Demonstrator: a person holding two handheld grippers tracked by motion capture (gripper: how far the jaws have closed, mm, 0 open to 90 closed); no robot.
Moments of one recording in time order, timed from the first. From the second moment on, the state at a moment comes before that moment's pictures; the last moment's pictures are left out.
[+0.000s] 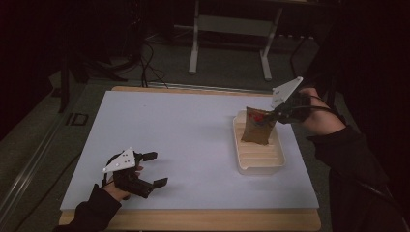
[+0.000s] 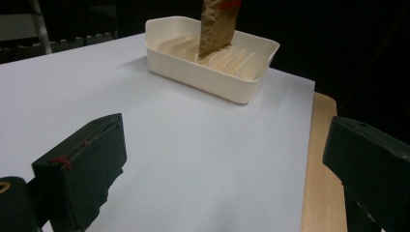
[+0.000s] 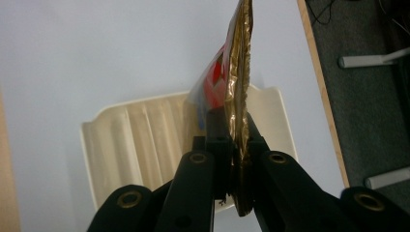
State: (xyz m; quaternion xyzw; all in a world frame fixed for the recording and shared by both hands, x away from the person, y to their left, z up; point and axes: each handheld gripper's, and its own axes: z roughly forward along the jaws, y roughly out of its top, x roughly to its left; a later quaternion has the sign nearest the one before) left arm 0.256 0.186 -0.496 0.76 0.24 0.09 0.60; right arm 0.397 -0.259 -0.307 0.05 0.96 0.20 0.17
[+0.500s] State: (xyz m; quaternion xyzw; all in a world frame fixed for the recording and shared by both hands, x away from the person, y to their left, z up) left arm 0.257 0.186 -0.500 0.76 0.25 0.09 0.60; right arm 0.406 -0.247 -0.329 0.05 0.97 0.20 0.15
